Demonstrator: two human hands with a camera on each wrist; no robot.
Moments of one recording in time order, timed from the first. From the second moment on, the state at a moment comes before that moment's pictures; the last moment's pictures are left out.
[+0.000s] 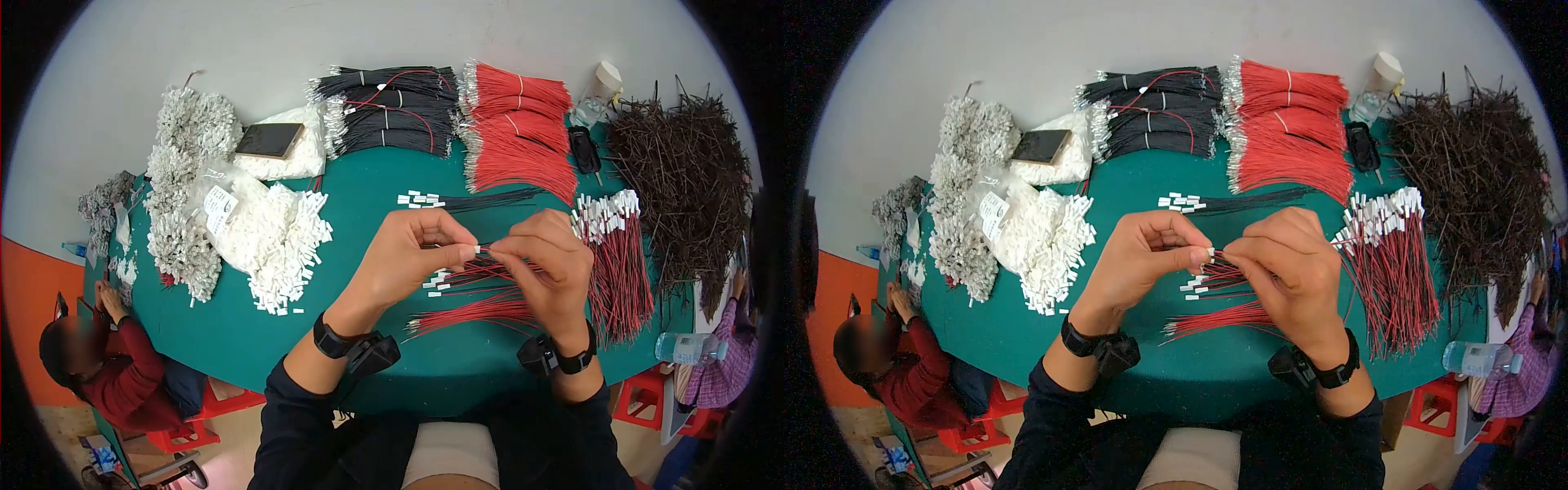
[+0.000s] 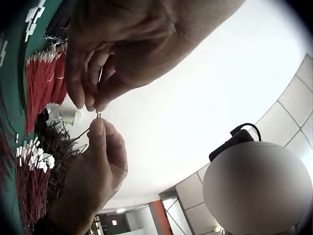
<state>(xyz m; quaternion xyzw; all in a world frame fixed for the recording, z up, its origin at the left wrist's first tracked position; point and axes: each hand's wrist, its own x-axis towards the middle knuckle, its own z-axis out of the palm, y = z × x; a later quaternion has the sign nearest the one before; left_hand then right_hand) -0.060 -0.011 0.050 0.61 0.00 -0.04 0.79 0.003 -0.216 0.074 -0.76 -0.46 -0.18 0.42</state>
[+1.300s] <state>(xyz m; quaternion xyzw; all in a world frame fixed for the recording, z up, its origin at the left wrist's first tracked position) -0.021 0.030 -0.047 0.95 0.00 0.16 0.26 -0.025 -0.186 -0.008 -0.76 -0.62 0.12 0.18</state>
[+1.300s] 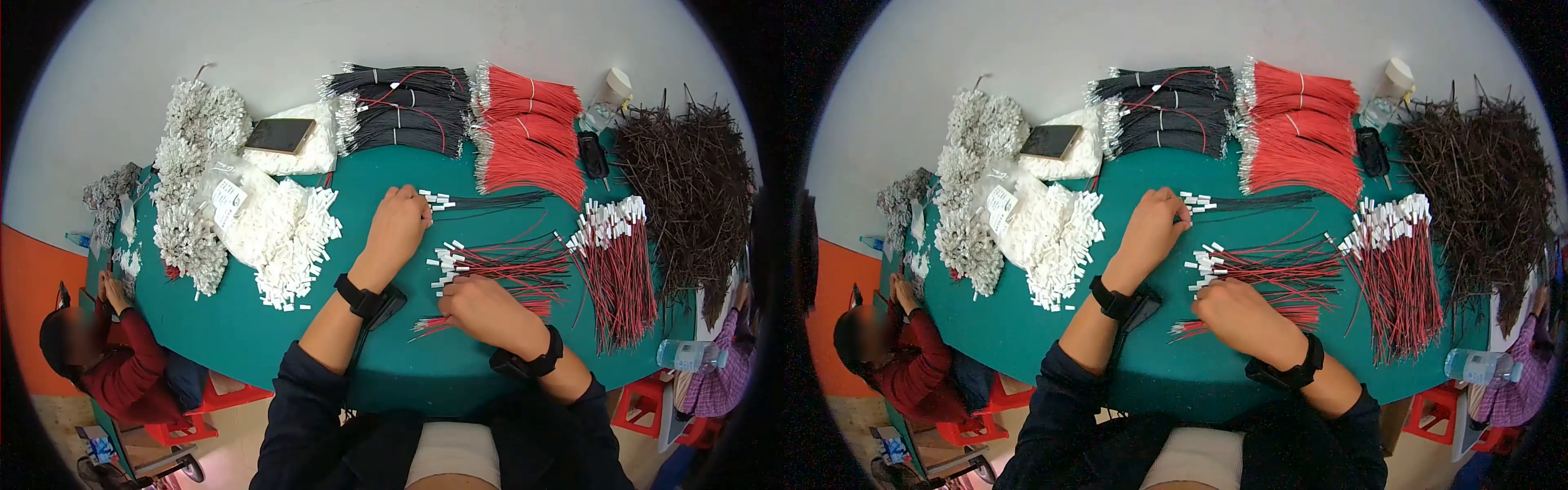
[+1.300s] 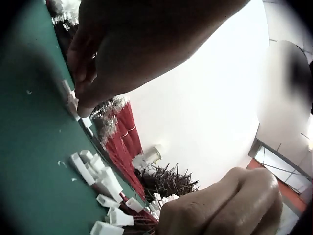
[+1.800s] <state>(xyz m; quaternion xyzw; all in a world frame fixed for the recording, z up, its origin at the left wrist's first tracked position) -0.028 0.028 -0.039 0.97 -0.01 0.14 0.22 -0.011 -0.193 0.012 -0.74 -0.54 0.22 0.33</state>
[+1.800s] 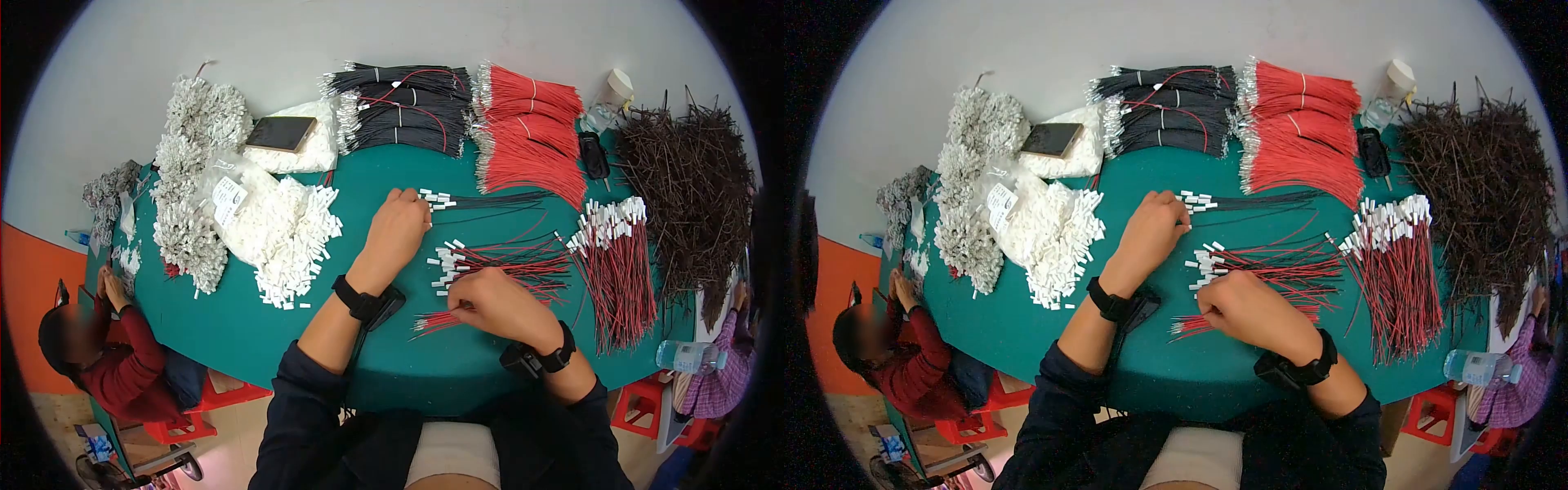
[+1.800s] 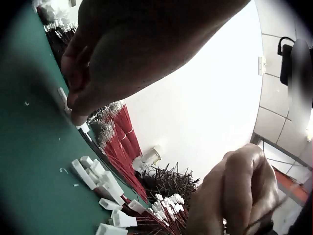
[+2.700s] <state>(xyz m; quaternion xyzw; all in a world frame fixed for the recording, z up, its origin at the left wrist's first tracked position) -0.062 -0.001 0.056 0.70 0.02 0.00 0.72 0.003 -0.215 0.072 -0.77 -0.42 -0.19 0.44</state>
